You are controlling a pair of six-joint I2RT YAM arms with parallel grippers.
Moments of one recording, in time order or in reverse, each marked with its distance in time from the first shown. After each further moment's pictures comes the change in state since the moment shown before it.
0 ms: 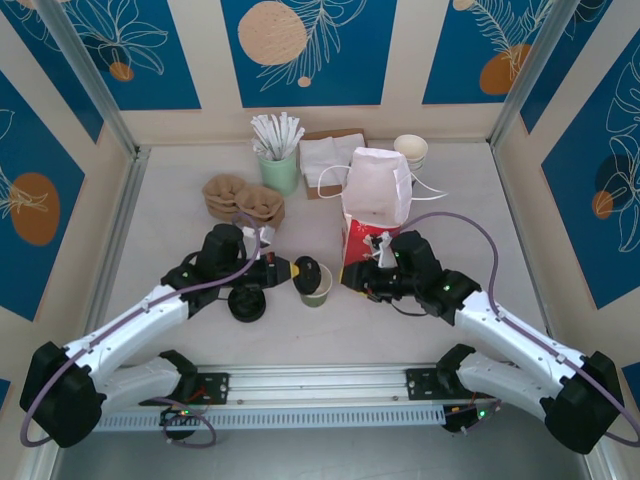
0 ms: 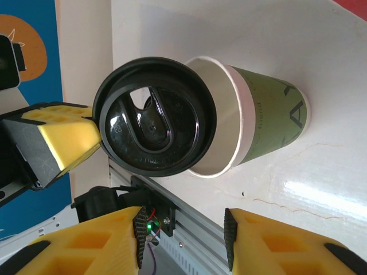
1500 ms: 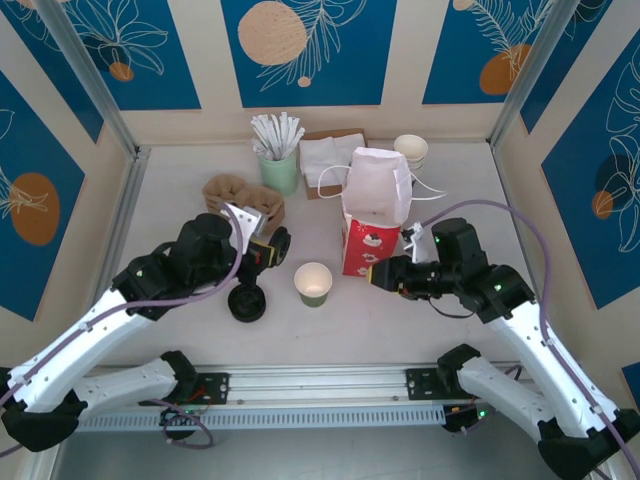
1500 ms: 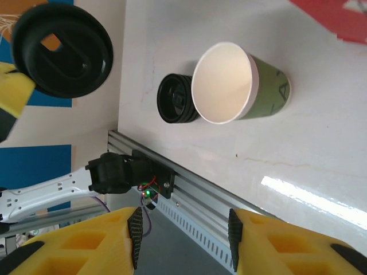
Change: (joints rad) left arm -0.210 -0.109 0.461 -0.592 -0.560 0.477; right arm -0.163 -0.152 0.280 -0.542 -0.126 -0.253
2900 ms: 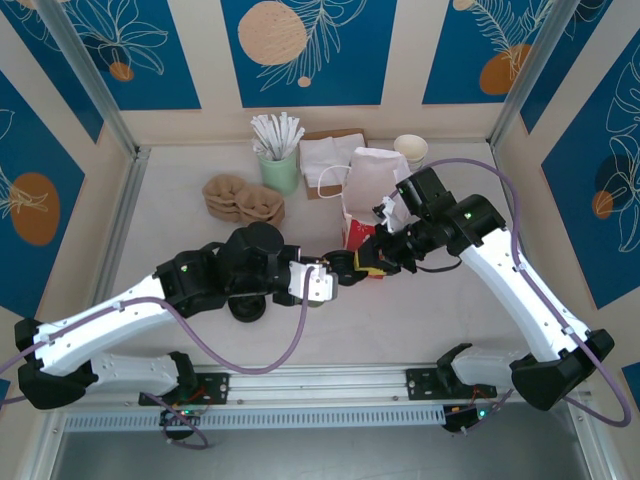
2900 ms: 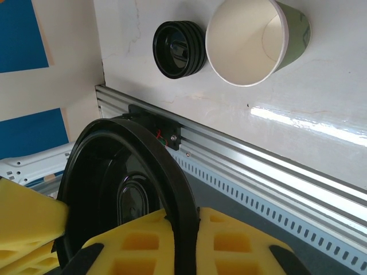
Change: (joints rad) left arm -0.322 0.192 0.136 0.128 0.072 1.069; right arm 0.044 0.445 0.510 -0.406 -0.065 -0.090
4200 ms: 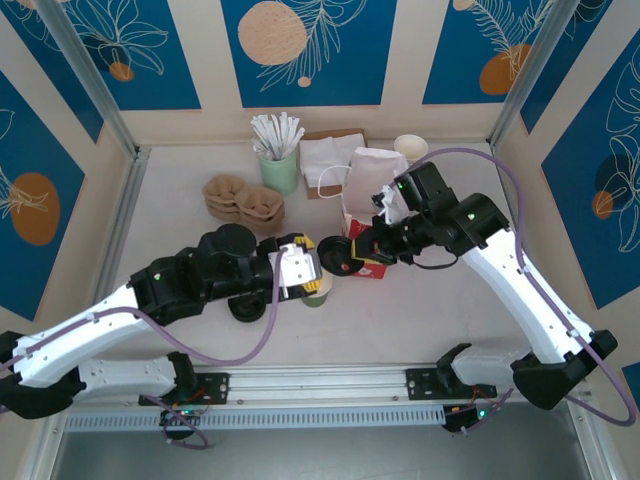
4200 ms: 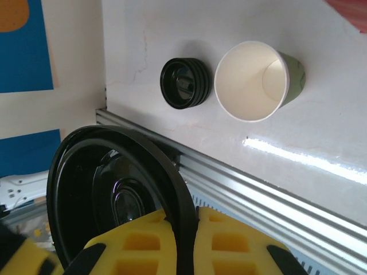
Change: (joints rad) left arm 0.002 -0.104 -0.037 0.052 -0.050 -0.220; right arm 0.032 -0.001 0.056 0.055 0.093 0.034
